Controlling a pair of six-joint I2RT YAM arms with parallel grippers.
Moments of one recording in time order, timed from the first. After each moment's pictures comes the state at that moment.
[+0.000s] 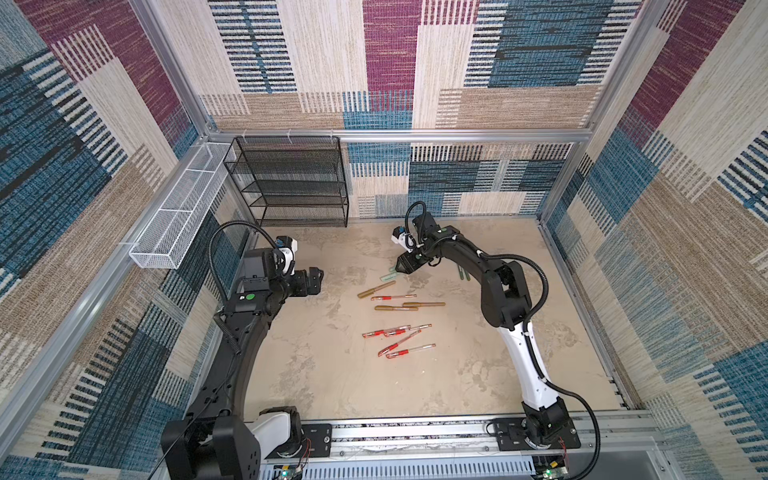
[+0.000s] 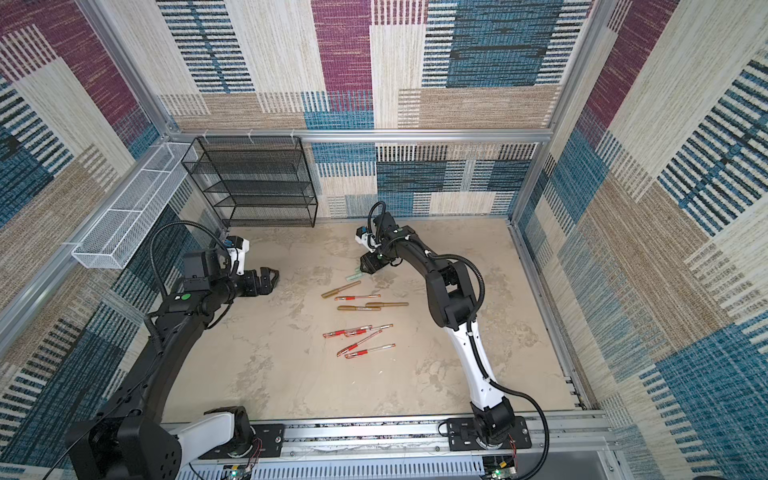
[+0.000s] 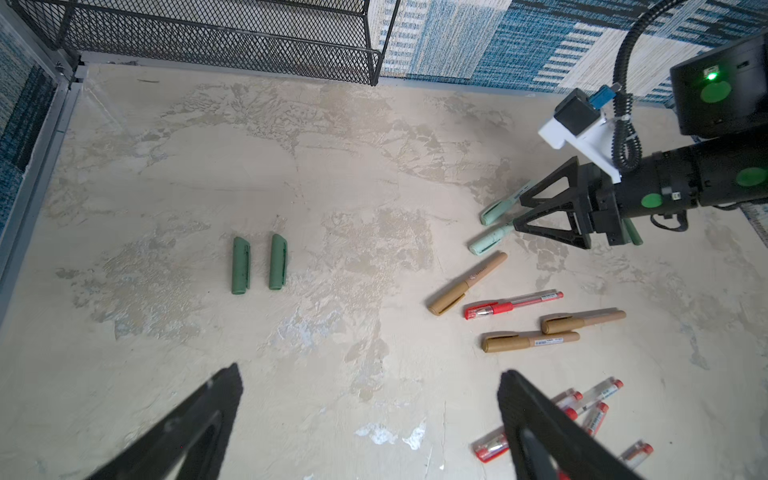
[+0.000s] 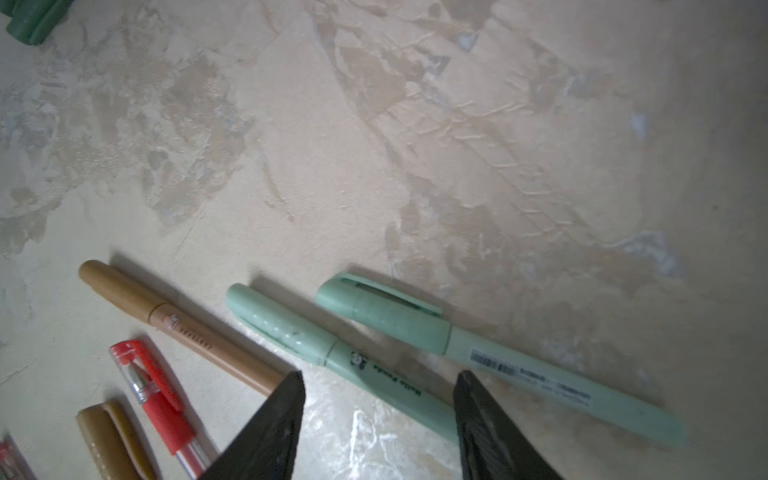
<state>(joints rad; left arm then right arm) 0.07 1.17 0.99 -0.49 0.29 -0.03 0.44 2.47 2.17 -0.78 -0.37 -0.23</state>
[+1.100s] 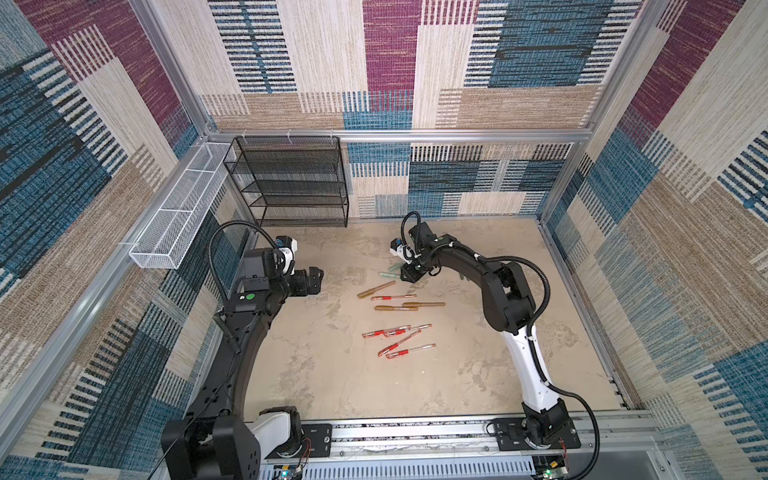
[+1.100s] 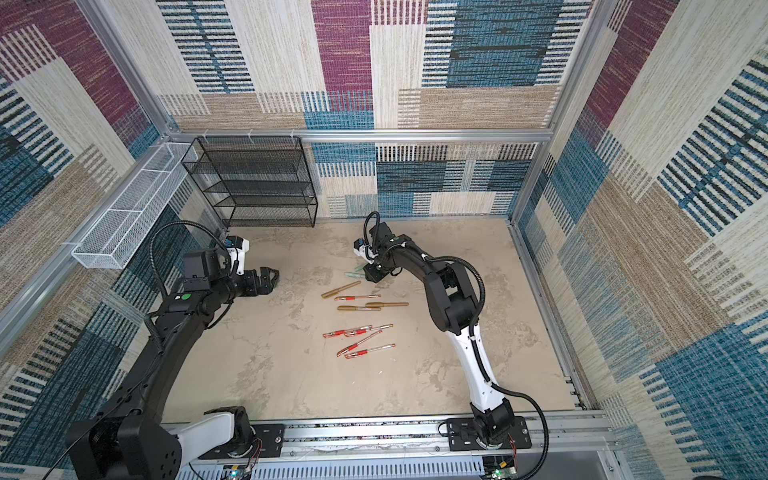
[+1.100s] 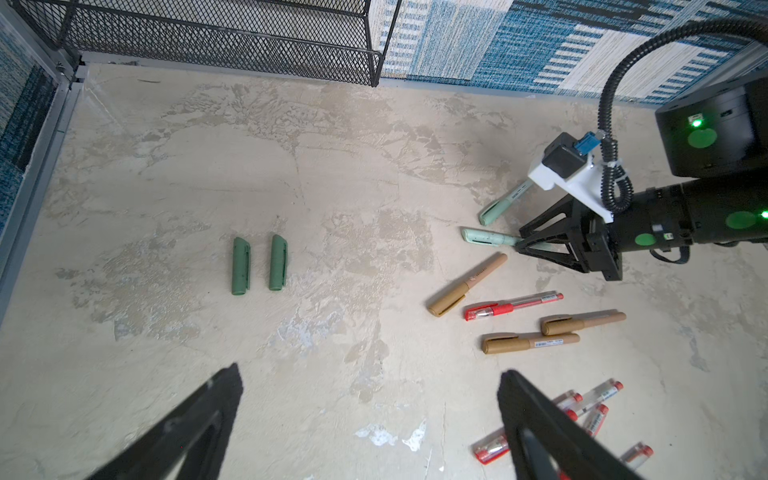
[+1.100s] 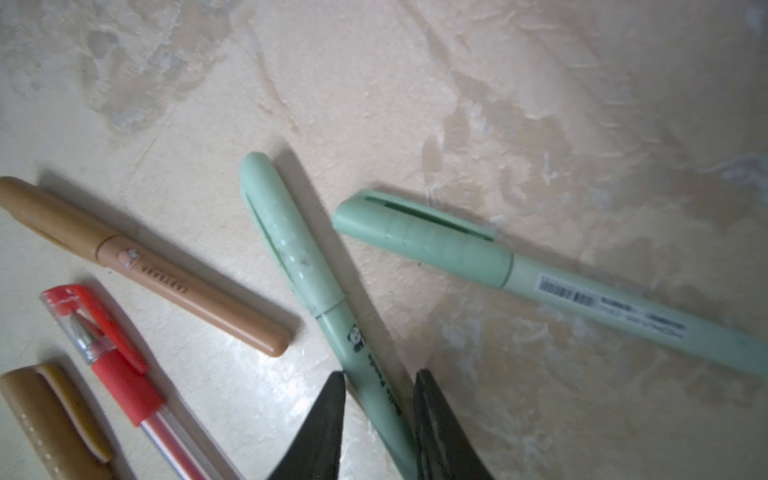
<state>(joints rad) 0.07 1.17 0.99 -0.49 0.29 -0.03 0.49 2.39 1.97 -0.73 -0.26 -0.28</state>
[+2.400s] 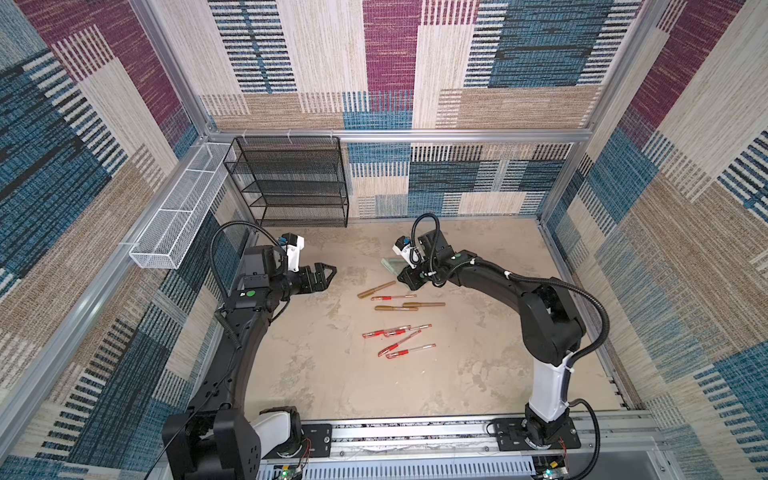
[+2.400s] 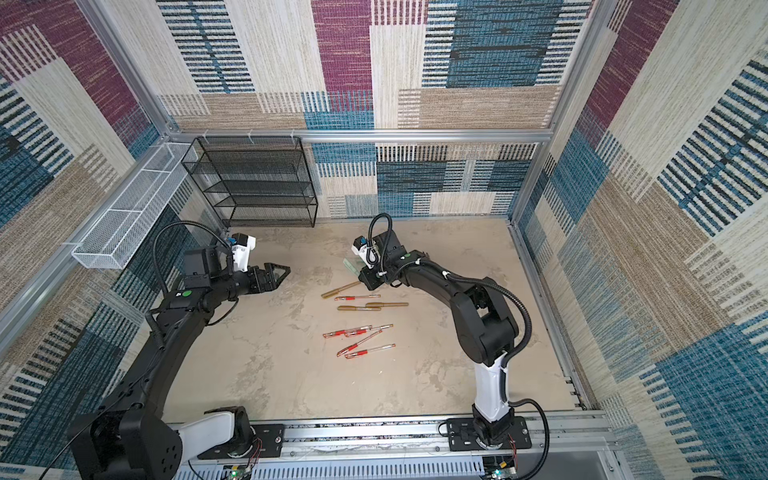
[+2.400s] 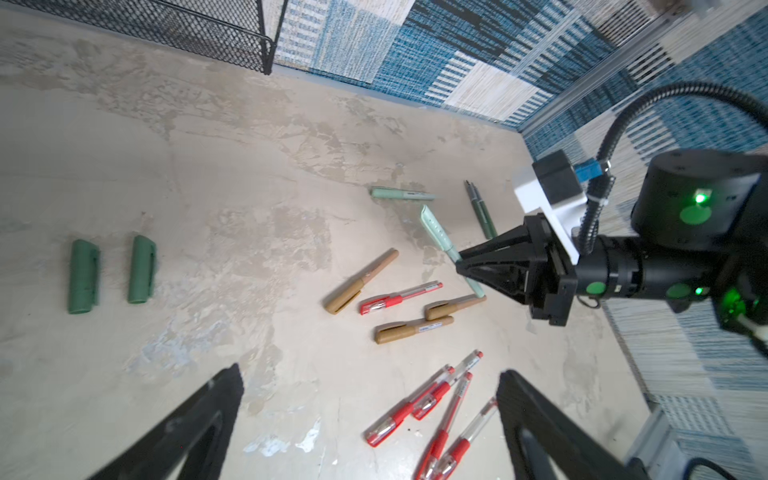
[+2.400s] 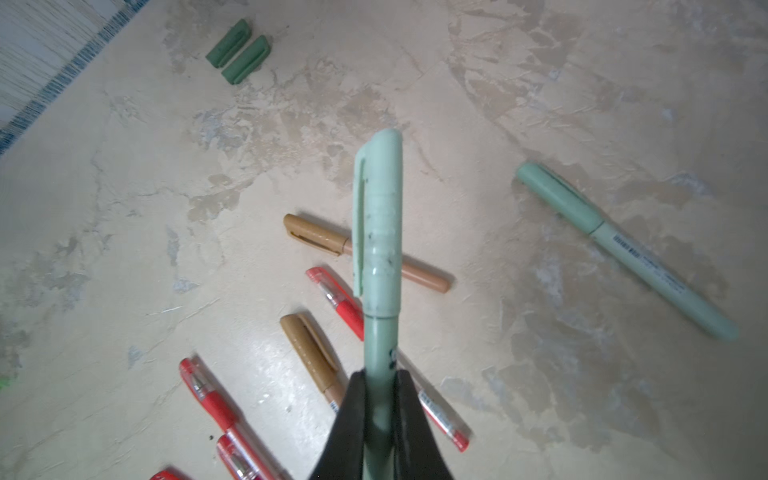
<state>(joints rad) 0.07 1.21 1.01 -0.46 0.61 -0.19 0.56 1.89 1.40 -0.32 -0.36 -0.02</state>
